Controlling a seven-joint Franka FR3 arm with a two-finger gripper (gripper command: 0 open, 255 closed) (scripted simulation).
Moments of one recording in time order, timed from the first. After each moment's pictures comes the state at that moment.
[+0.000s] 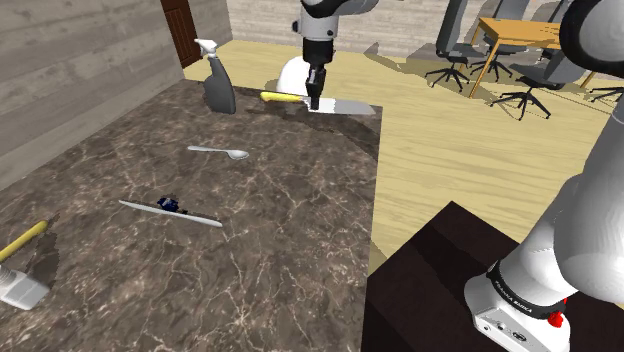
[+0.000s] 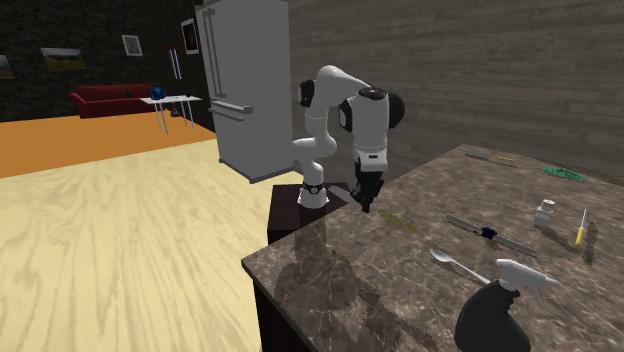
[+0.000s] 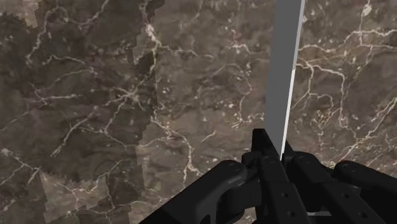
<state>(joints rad) 0.24 0.24 -0.10 -1.58 0.11 1.76 -0.53</state>
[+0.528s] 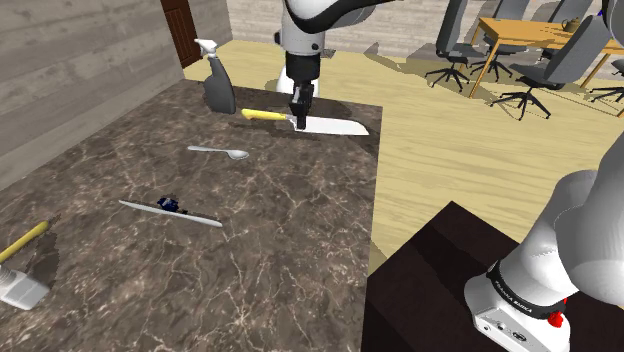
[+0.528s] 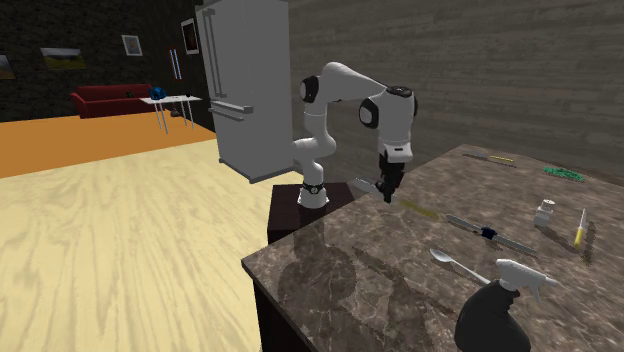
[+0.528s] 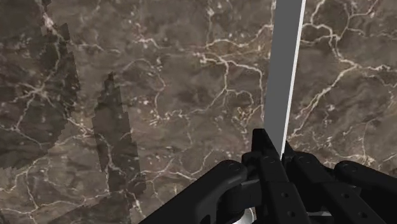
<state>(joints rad) 0.34 0.13 -0.04 -1.74 0.10 1.82 -0.36</state>
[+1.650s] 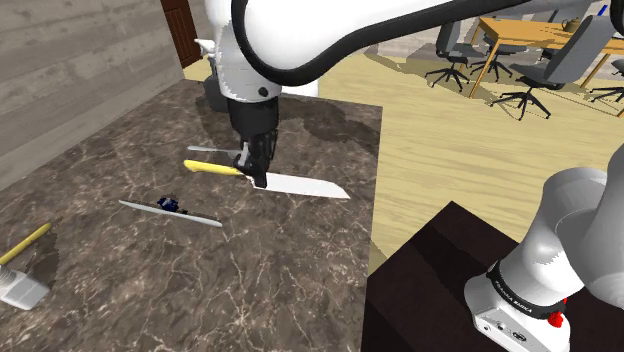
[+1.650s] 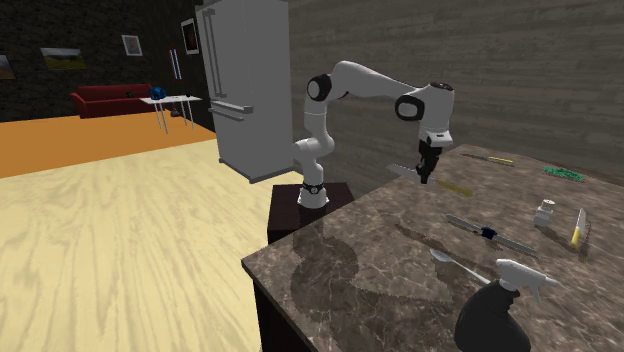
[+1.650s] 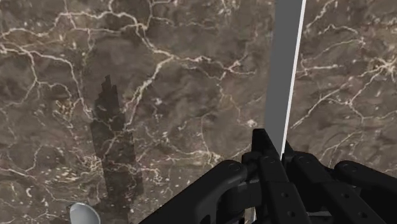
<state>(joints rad) 0.55 0.07 0.14 -1.81 0.09 1.88 0.02</state>
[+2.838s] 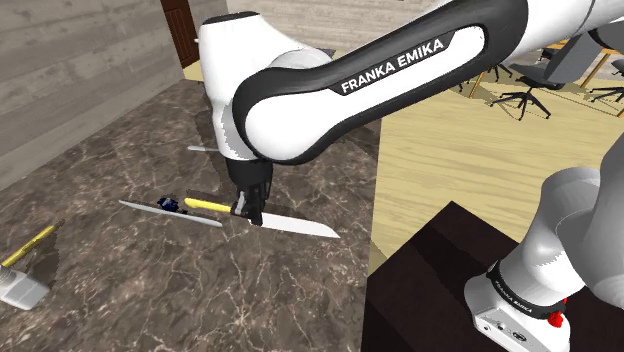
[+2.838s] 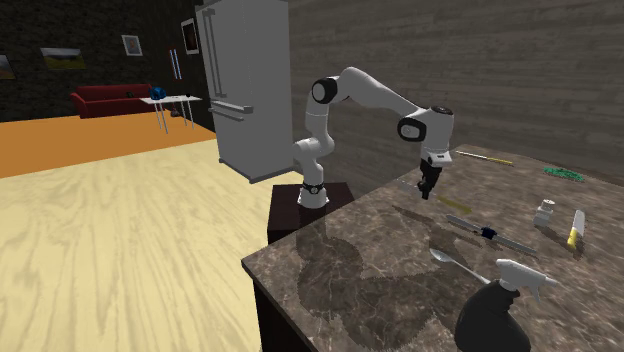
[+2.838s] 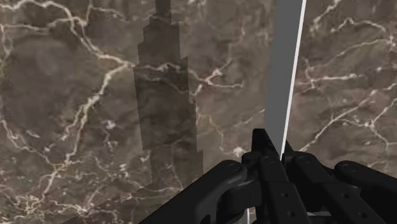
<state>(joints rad) 0.58 0.14 0.17 -1.93 0.08 2.07 0.07</state>
